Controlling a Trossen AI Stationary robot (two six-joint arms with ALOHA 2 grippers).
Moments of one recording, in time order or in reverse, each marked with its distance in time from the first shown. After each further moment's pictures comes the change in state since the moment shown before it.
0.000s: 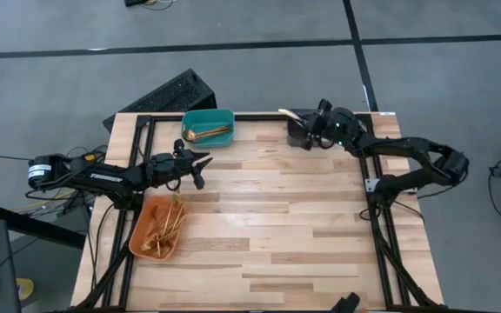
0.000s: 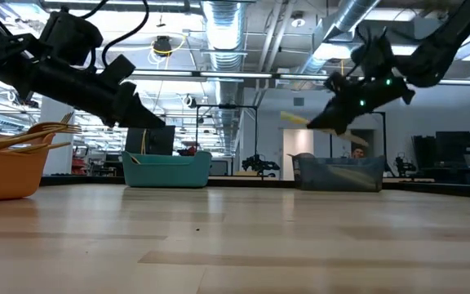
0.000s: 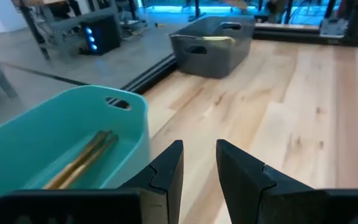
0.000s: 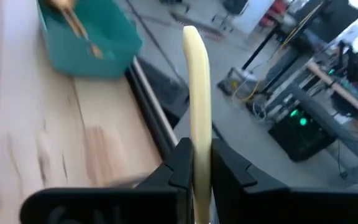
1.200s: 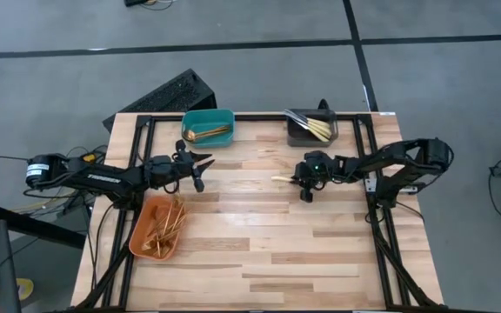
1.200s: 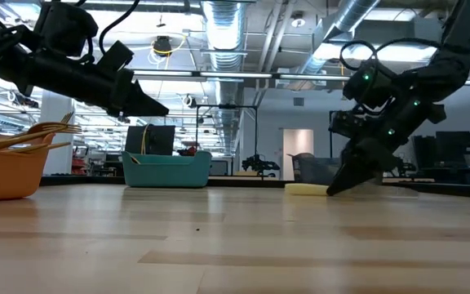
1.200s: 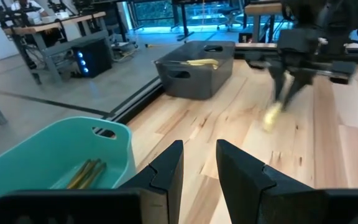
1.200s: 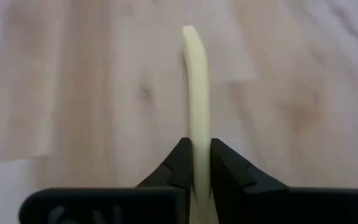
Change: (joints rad) left arm -0.061 -0.029 0.009 0.037 -0.009 0.051; right arm 0.413 0.160 -0.149 -0.205 -0.009 0.434
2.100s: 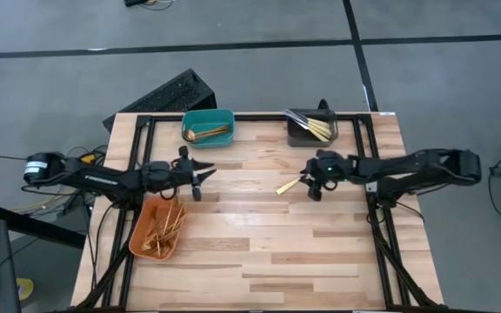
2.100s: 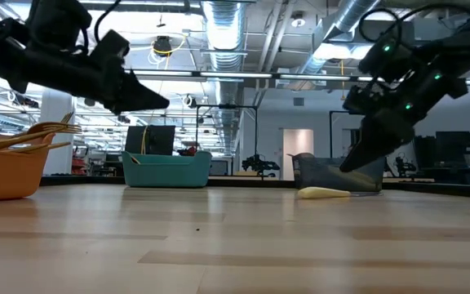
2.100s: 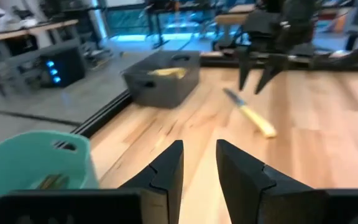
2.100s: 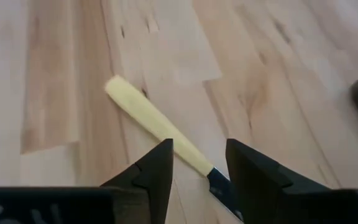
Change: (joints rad) left arm -0.105 -0.025 -0.004 0.005 0.017 -0.016; right arm 0.076 -0.318 -0.007 -0.284 0.091 0.104
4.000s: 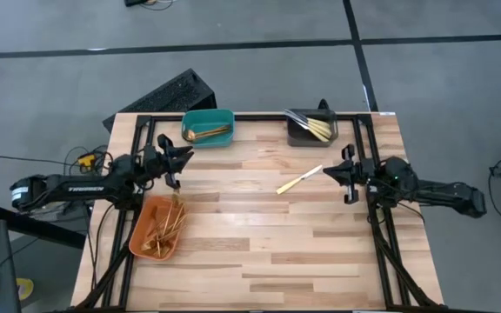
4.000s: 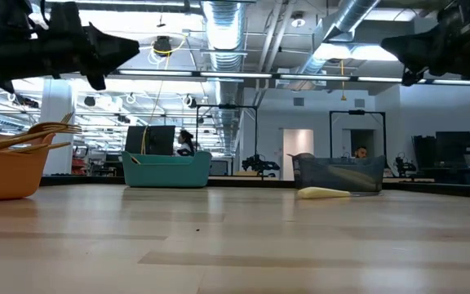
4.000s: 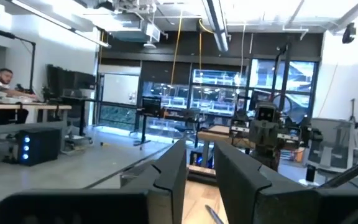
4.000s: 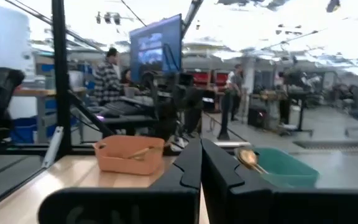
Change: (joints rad) left arm 0.236 -0.410 -0.169 0.253 0.280 -0.157; right arm 0.028 -1.078 -0.320 0.237 -0.189 0.026
